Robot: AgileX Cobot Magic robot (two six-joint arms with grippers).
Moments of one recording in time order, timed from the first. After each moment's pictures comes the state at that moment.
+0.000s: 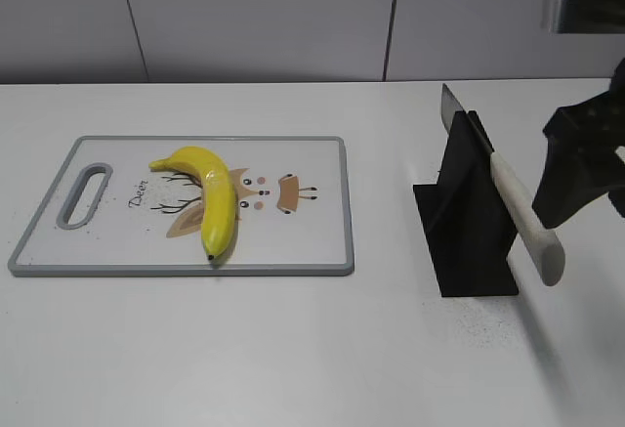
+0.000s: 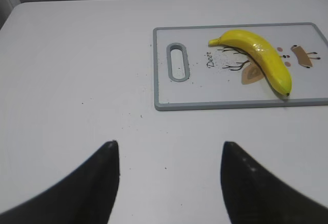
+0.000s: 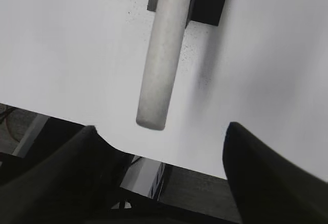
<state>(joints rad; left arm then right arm) -0.07 -0.01 -0.50 -0.09 1.08 0.12 0.33 1.44 -1.13 0.20 1.21 0.09</state>
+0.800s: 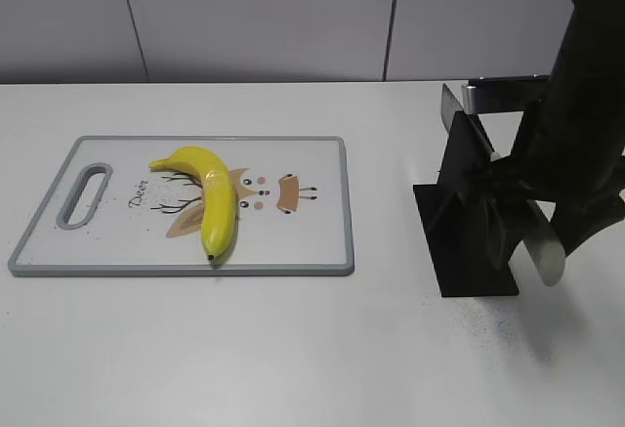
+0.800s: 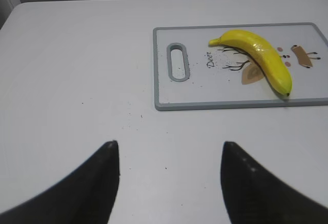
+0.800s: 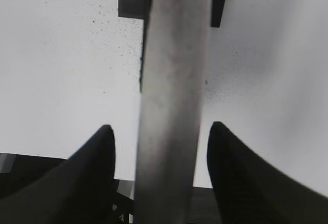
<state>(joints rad) -0.07 -0.01 -0.50 -0.09 1.08 0.12 0.41 1.70 -1.14 0.12 1.14 0.28</state>
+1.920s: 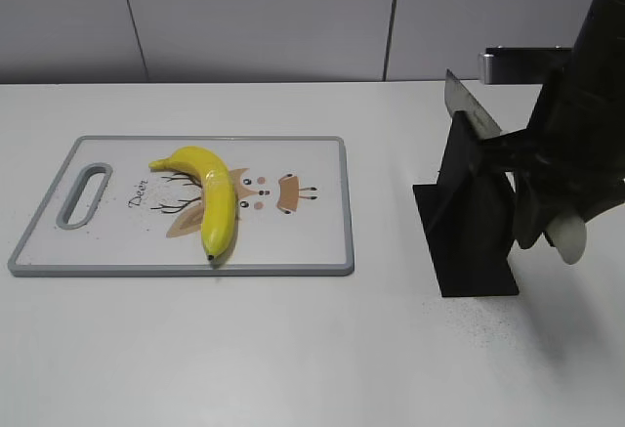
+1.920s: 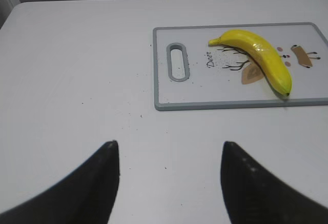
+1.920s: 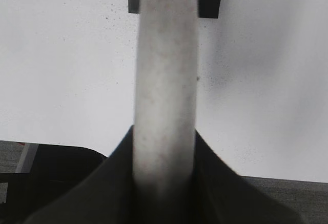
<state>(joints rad) -0.07 -0.01 -0.50 -0.09 1.08 0.12 0.41 1.62 -1.17 0.14 1.20 0.32</state>
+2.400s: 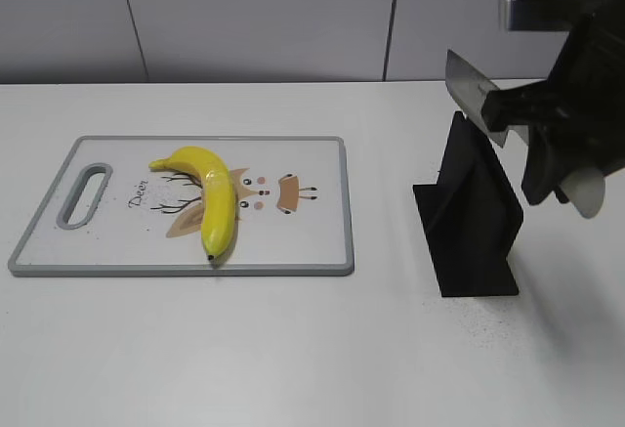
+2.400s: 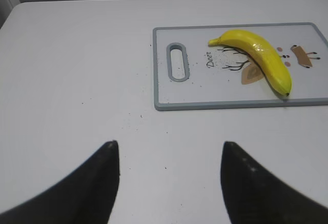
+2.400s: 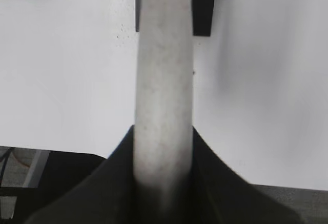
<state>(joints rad) -0.07 -0.01 -0.50 -0.09 1.08 0.12 0.41 1.56 -1.24 0.11 1.22 0.33</state>
